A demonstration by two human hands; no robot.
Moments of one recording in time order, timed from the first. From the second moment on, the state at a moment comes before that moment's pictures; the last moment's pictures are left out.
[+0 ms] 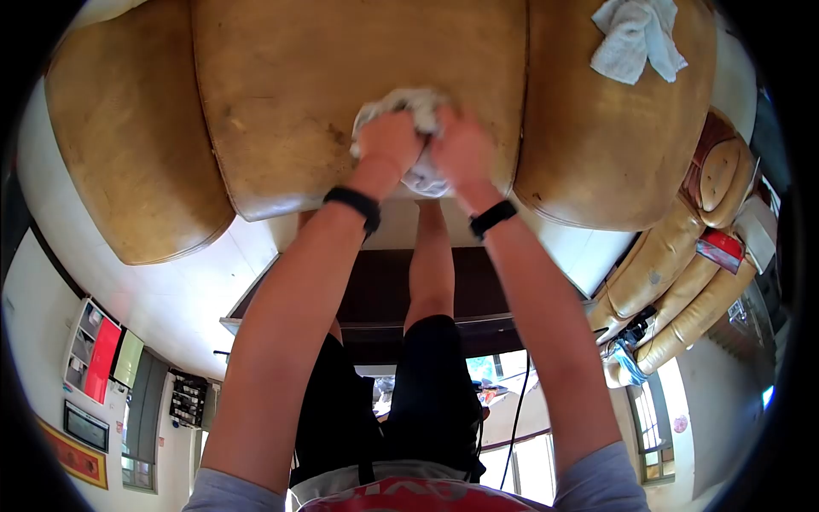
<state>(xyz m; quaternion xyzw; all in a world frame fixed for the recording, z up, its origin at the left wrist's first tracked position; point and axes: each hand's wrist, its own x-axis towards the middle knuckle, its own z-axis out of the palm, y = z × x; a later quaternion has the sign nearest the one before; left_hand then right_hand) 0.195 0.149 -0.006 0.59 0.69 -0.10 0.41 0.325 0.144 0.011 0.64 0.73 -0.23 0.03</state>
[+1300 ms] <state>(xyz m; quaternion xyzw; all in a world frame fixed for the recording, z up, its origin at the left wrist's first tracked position) 0.031 0.030 0.035 0.66 0.67 -0.14 0.32 0.191 0.049 0.032 0.62 0.61 -0.49 -0.10</state>
